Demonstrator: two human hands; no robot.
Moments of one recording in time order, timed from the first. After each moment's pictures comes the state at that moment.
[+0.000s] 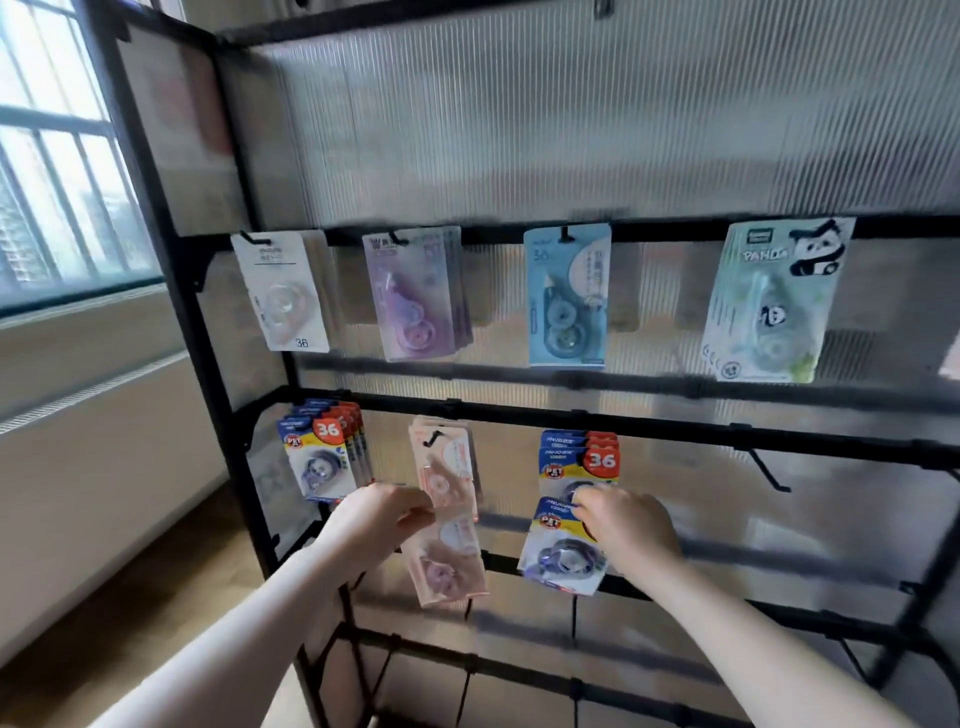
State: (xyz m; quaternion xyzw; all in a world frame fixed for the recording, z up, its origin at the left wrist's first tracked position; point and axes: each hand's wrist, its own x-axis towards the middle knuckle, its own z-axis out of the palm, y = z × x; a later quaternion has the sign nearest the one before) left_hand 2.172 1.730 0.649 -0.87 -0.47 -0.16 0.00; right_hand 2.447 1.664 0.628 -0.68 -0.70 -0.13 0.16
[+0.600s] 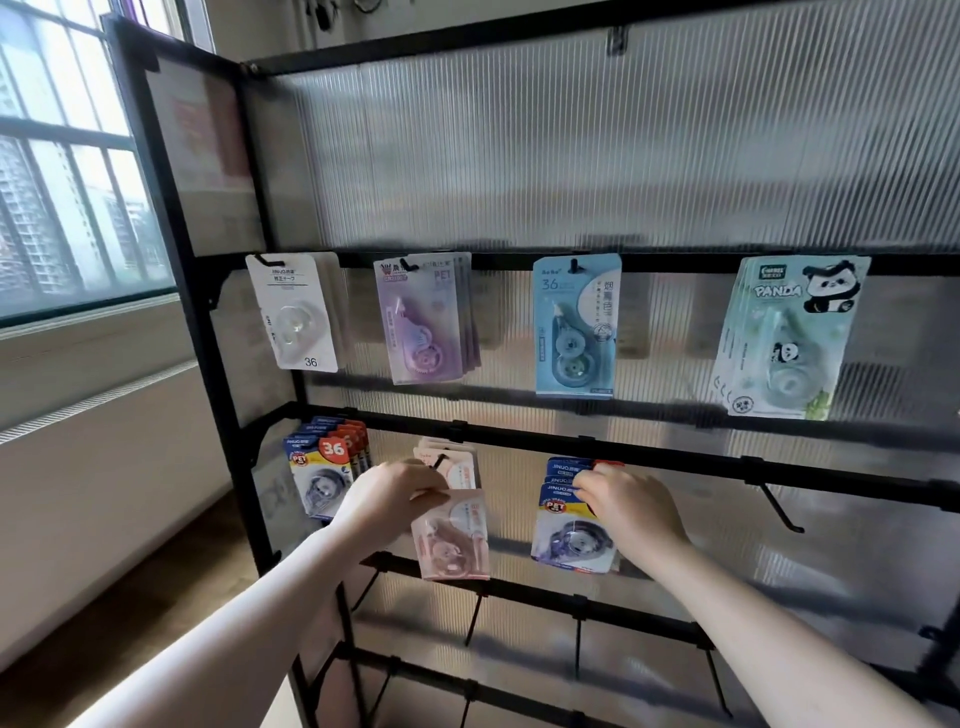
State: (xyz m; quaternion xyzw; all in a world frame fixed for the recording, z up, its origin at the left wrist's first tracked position) left_hand 2.186 1.752 0.680 -0.86 -0.45 -0.24 -0.01; right_hand 2.457 1.685 0.666 -0.64 -0.72 -0.19 0.18
